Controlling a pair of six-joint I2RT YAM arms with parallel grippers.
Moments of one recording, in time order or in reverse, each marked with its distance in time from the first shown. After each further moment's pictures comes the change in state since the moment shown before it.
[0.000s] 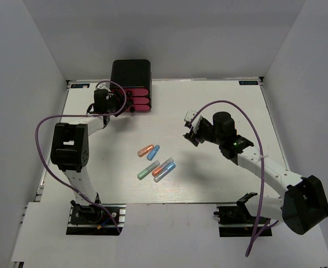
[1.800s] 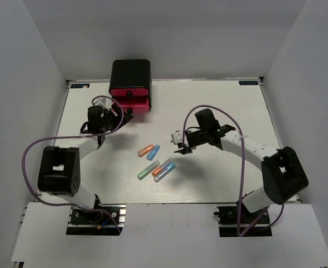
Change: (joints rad) left arm 0.000 -0.304 -0.362 0.079 0.054 0.002; right arm 0.022 0.278 0.150 -0.308 -0.495 -0.606
